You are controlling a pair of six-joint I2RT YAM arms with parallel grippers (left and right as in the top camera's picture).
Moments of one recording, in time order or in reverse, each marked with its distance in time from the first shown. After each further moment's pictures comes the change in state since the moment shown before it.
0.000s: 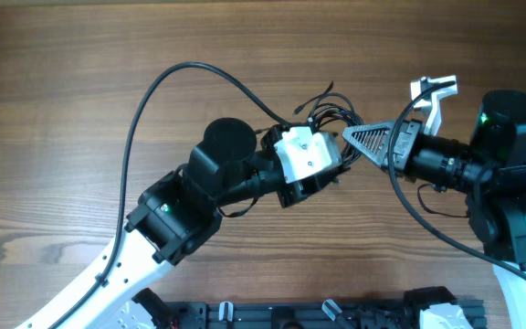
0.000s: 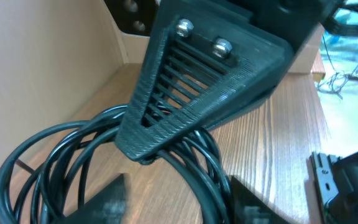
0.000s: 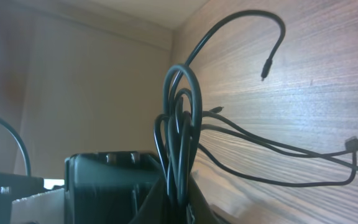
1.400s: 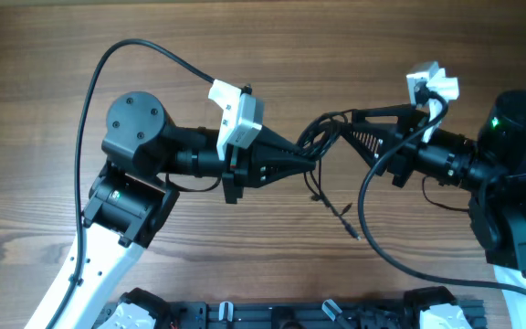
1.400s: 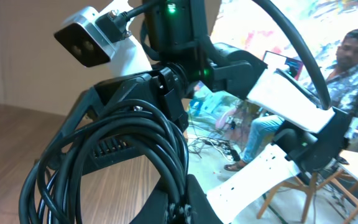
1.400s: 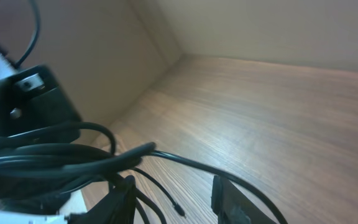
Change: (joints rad) left arm 0.317 -0.045 0.000 0.317 0.791 -0.589; right arm 0.002 -0.019 0.000 0.130 -0.023 -0.632
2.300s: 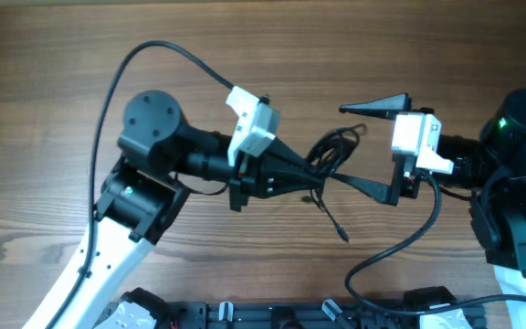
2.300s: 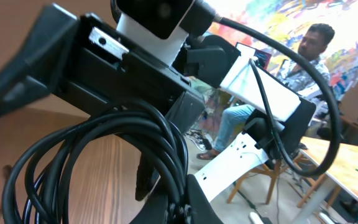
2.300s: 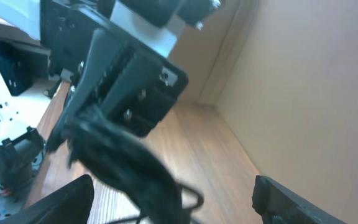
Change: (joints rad) left arm -0.051 0.032 0.000 0.014 0.079 -0.034; right arm 0.000 0.000 0.000 0.112 -0.294 -0.753
